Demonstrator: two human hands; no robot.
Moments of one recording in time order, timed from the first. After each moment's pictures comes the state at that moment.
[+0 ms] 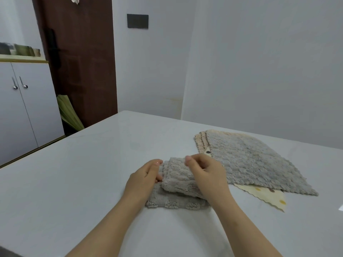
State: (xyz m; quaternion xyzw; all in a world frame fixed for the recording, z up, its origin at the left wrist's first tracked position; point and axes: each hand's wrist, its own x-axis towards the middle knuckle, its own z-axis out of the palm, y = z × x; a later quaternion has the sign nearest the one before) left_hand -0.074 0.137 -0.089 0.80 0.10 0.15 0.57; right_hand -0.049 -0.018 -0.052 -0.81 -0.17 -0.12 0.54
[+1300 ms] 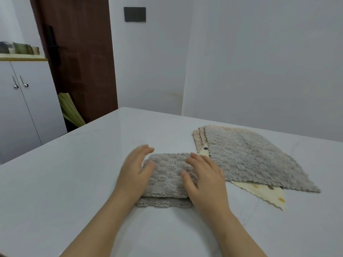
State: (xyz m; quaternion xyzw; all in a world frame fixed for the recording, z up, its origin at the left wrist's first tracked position) left_hand -0.072 0.135 -0.079 0.86 0.04 0.24 0.45; right_hand -0.042 -0.033 -0.089 -0.90 -0.23 -0.24 0.29
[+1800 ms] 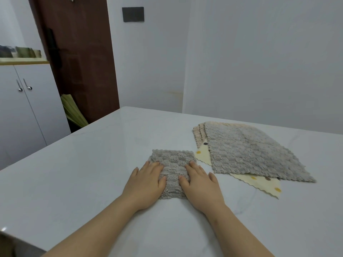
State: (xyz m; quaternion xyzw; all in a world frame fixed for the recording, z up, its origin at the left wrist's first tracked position) left_hand -0.076 0.125 -0.097 0.99 0.02 0.04 0.13; right_hand -0.042 -0.030 -0.099 -0.96 -0.17 0.01 0.22
